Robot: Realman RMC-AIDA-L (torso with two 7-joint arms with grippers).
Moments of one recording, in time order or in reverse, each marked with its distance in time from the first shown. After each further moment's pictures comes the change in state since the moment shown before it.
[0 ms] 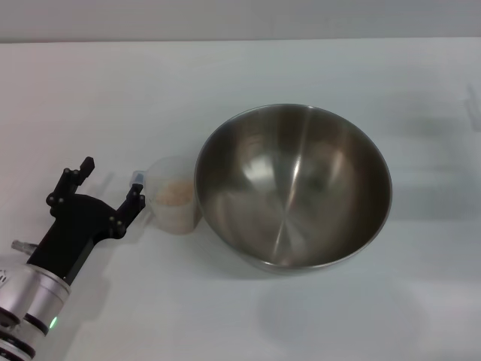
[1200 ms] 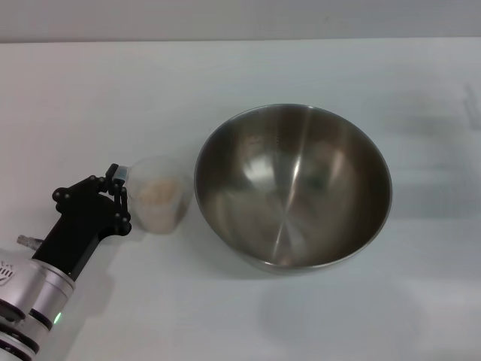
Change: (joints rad) left arm -0.016 -0.001 -0.003 0.001 0.011 -0.010 0.000; right arm 0.006 0.000 0.000 0.000 -0.002 -0.009 0.000
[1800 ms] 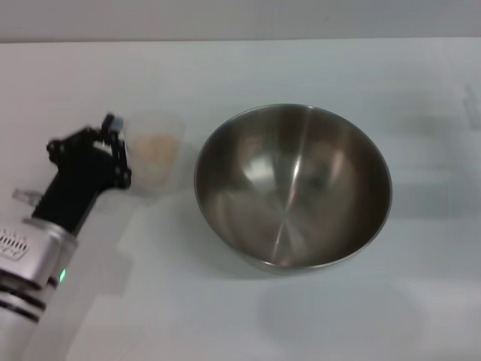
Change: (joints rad) left arm -0.060 -0.002 -0.085 -0.041 -0.002 0.073 0.197; right arm 0.000 0.000 0.000 0.000 0.000 0.004 0.000
